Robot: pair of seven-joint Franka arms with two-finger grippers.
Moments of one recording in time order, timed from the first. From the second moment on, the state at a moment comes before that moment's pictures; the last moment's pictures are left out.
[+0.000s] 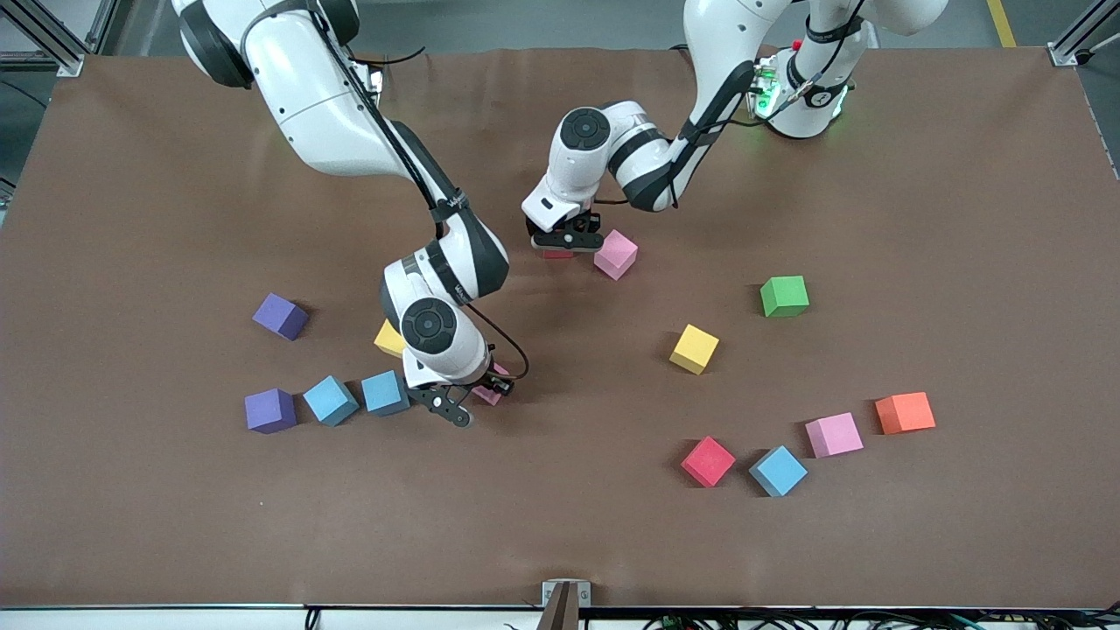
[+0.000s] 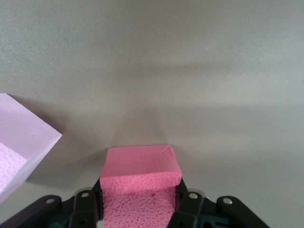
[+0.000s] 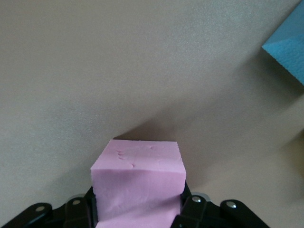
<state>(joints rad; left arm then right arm) -0.74 0.55 -0.27 -2.02 0.10 2.66 -1.03 0.57 0.84 -0.05 -1.39 0.13 2.23 1.01</state>
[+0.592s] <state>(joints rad) -0.74 0.55 -0.27 -2.01 0.14 2.67 -1.05 0.53 0.81 -0.08 -1.35 0.13 2.19 0.93</state>
